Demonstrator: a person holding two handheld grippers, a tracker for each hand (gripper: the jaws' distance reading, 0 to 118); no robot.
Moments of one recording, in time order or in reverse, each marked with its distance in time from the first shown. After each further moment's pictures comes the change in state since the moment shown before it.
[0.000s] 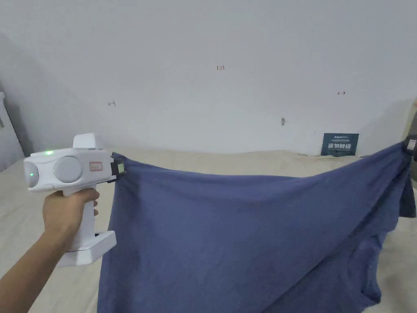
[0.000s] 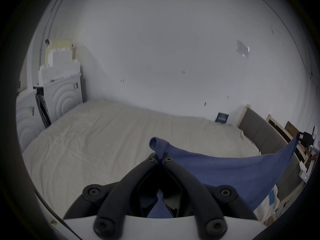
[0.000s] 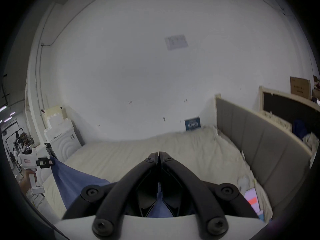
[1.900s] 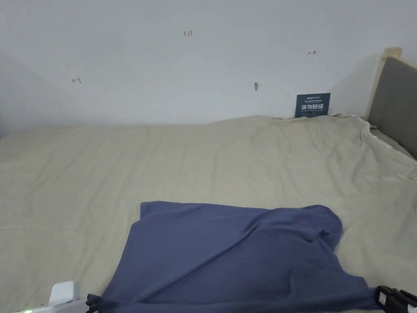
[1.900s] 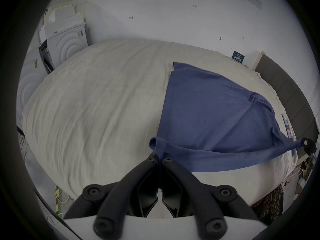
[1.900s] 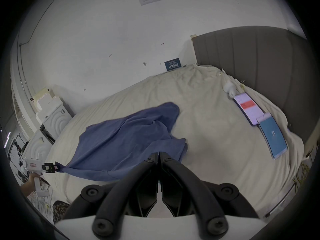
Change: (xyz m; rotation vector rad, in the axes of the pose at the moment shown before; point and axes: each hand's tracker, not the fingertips) left arm -0.060 -0.311 0.020 -0.491 0.072 -0.007; right arm 0.034 -0.318 0.133 -0.377 -0.106 -0.174
